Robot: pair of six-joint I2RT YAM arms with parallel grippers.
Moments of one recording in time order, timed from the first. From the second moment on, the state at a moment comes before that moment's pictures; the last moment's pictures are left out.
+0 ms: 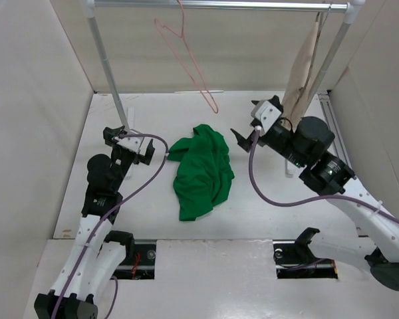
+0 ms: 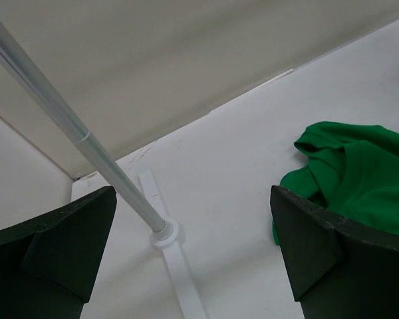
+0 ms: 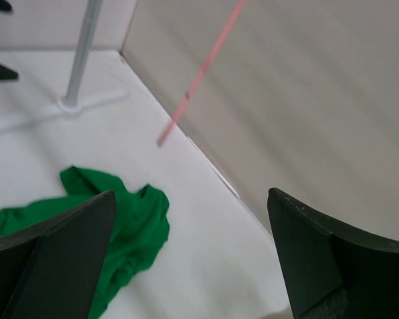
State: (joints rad) left arm -0.16 0.65 0.57 0.14 0.17 0.34; right arm 0.72 1.00 1.18 -0.16 -0.05 -0.52
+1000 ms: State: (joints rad) left arm -0.16 0.65 0.53 0.09 0.27 0.24; right arm 0.76 1.13 0.92 -0.13 -0.11 -0.41
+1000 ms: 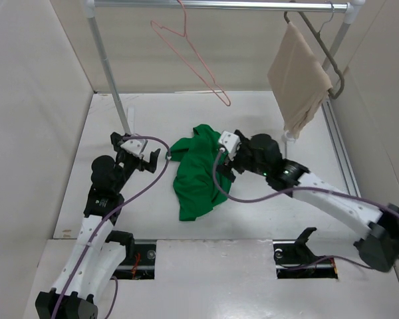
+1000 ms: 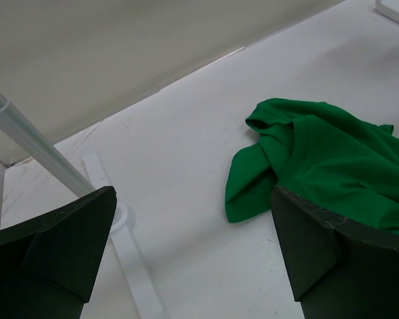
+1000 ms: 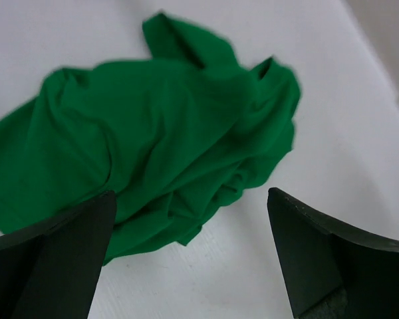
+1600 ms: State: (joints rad) left arm -0.17 0.61 0.50 0.04 0.24 0.23; right arm 0.61 1.74 1.04 0.06 -0.53 -0.47
